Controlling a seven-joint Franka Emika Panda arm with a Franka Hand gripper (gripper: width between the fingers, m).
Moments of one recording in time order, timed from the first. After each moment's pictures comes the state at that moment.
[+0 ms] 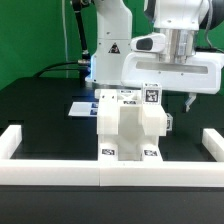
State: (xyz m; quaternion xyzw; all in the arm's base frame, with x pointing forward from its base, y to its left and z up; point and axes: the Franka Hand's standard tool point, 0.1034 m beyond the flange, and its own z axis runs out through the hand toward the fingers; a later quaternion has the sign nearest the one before) arm 0.426 0.091 0.036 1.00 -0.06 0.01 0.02
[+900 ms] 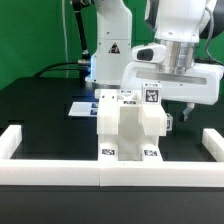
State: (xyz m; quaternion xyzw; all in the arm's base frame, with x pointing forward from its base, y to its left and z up) arm 0.422 0.088 0.017 1.00 -0.06 0.00 0.04
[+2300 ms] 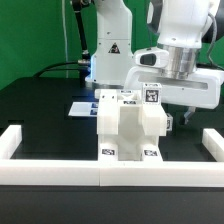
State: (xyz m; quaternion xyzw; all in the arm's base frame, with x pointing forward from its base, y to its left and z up) arm 0.414 0.094 0.007 1.00 -0.05 -0.01 0.04
